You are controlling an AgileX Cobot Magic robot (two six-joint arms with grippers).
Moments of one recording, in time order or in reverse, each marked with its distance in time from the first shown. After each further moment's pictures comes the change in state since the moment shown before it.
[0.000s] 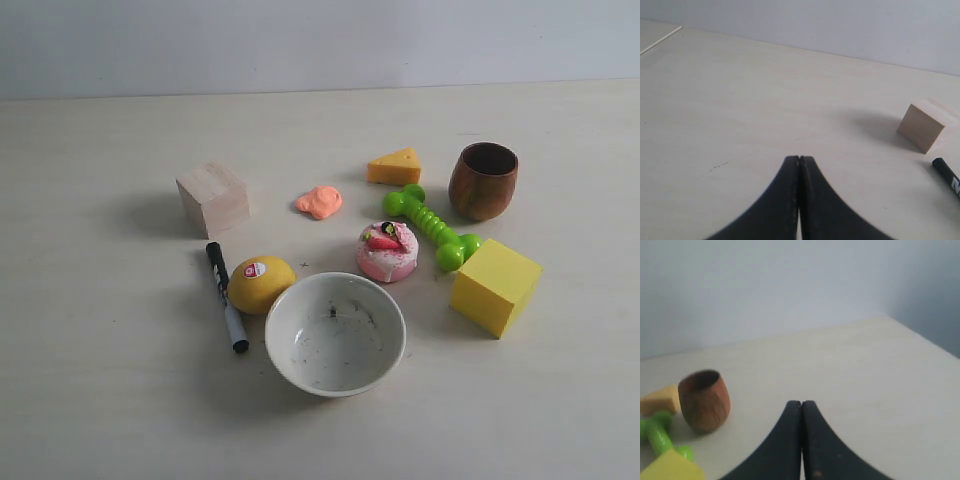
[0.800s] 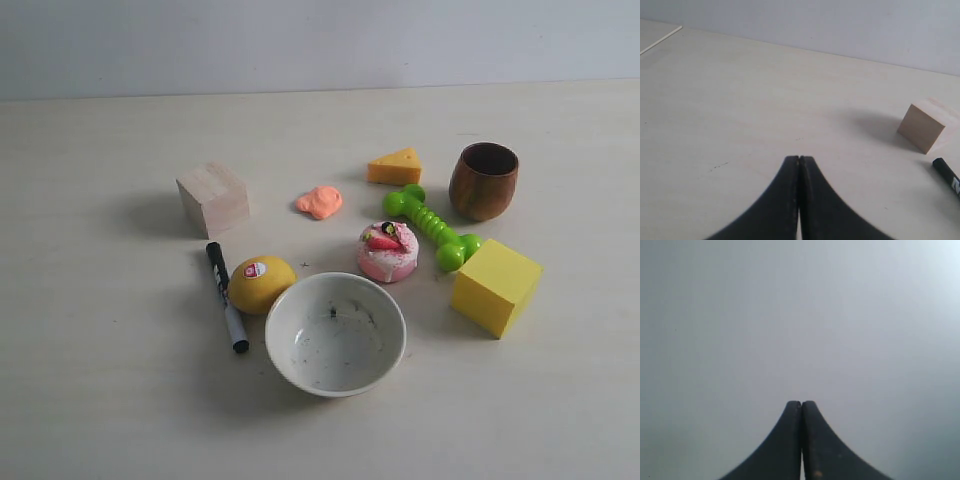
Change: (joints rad) left arm 0.000 0.000 0.000 0.000 0.000 0.000; right arm 0.000 0.002 -0.095 -0.050 -0.492 0.020
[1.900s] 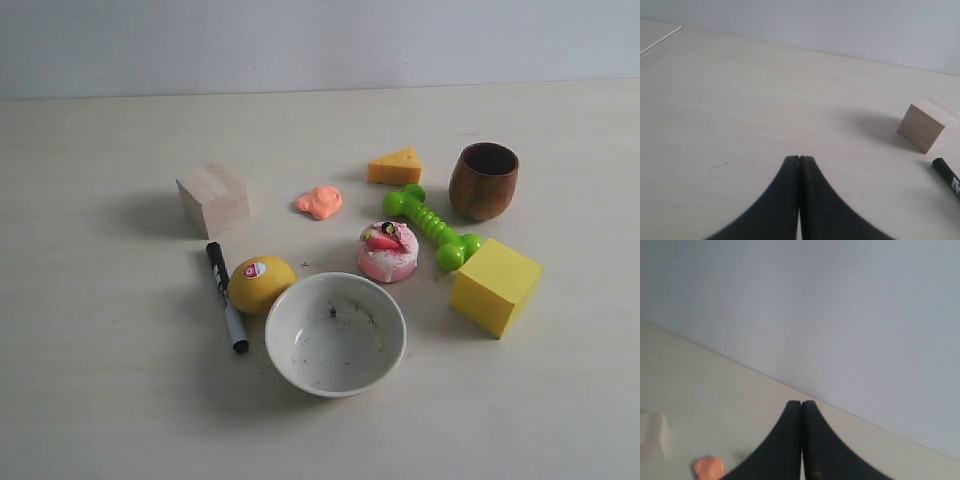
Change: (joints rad) left arm 0.000 0.000 0.000 0.000 0.000 0.000; right arm 0.527 1.131 -1.059 0.014 0.693 -0.247
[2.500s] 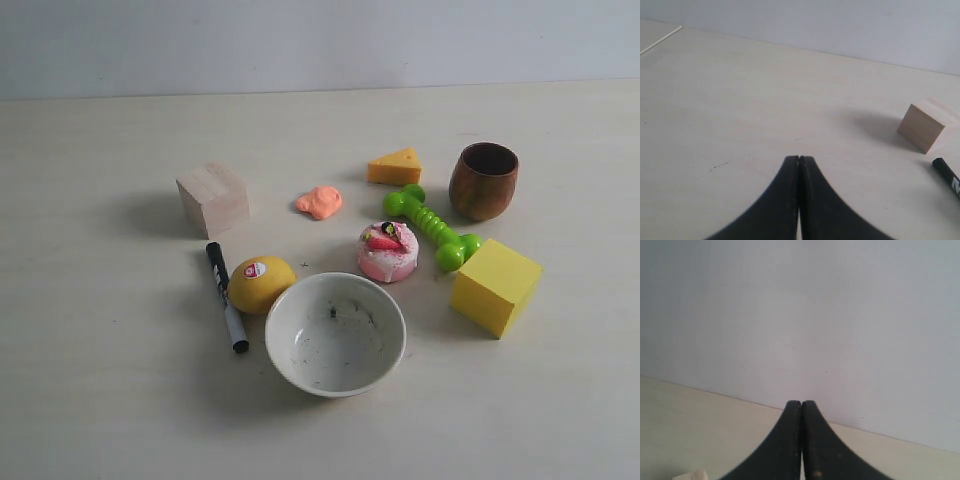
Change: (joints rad) left arm 0.000 0.000 0.000 0.000 0.000 0.000; right arm 0.000 0.021 -0.007 0.141 -0.112 0.092
